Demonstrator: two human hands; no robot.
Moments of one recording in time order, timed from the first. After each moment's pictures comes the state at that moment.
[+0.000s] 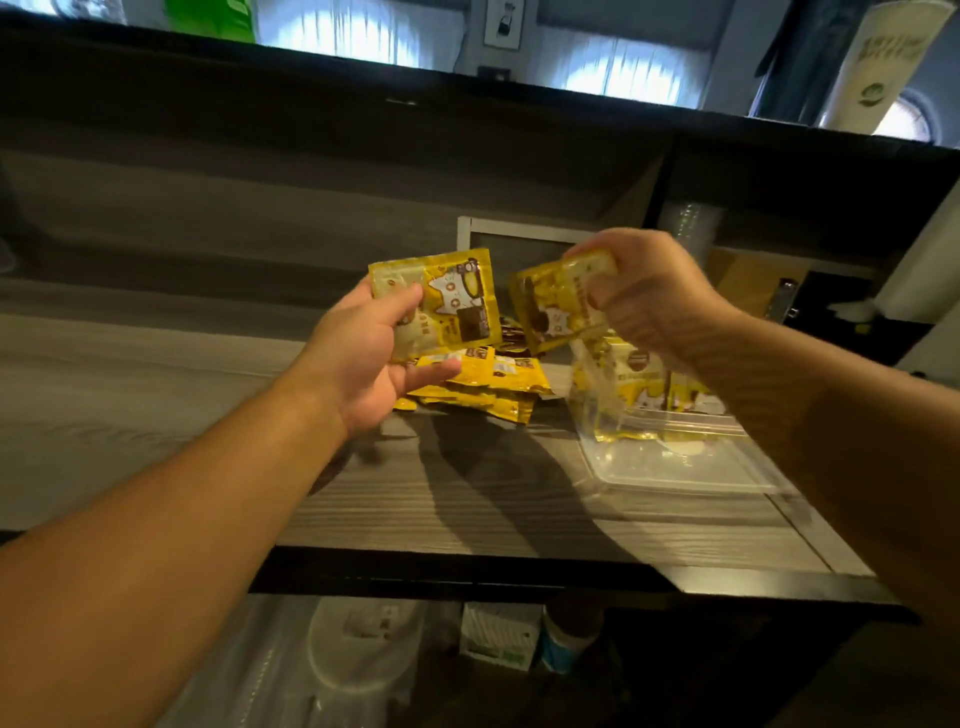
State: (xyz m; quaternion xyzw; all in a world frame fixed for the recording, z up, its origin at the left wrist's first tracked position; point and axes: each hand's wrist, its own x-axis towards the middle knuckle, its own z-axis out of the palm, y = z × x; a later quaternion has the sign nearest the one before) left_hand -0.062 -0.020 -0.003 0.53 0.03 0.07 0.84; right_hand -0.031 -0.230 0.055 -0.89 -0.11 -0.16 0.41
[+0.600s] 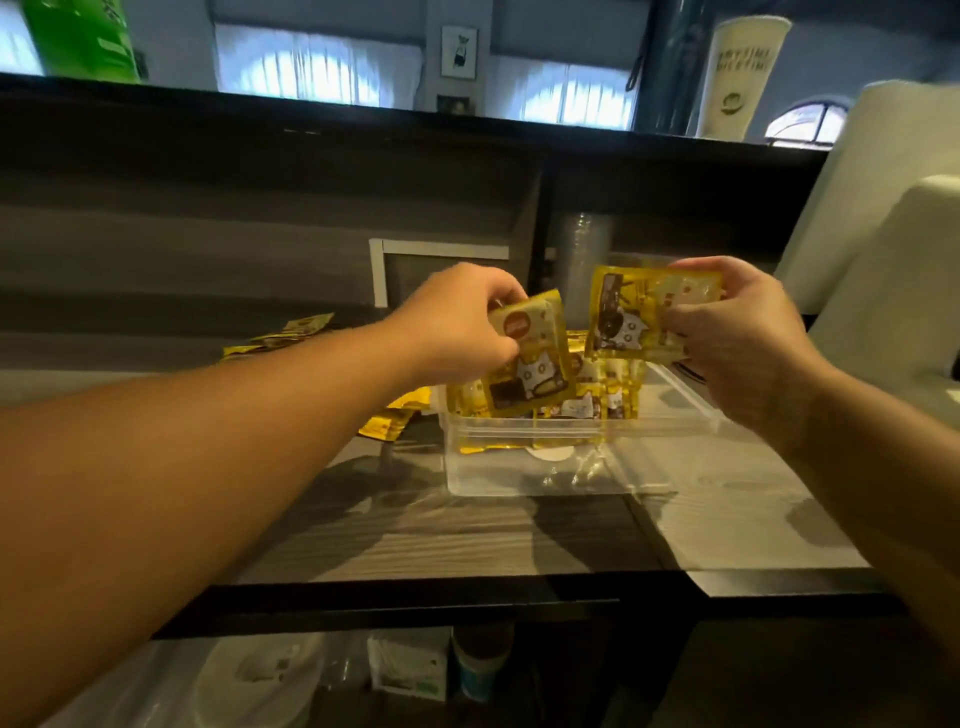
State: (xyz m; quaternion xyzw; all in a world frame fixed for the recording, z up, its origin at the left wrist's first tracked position) left_hand -0.037 -0.175 0.041 0.90 -0.22 0.11 0.36; right_hand -0.064 -0.392 0.045 -0.75 0.01 -0.23 0.63
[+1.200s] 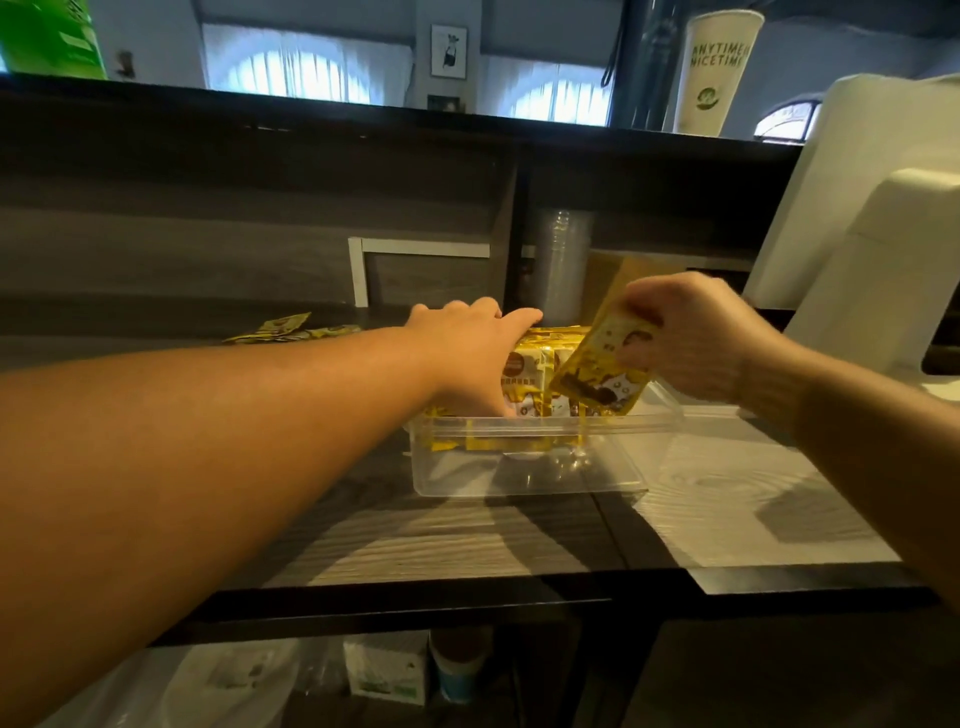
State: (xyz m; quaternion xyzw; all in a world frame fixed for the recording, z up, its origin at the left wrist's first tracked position) left_hand -0.004 -0.206 0.025 0.97 -0.24 0.08 -0.06; right_hand -0.044 -0.420 0.044 -0.95 -0.15 -0.20 0.20
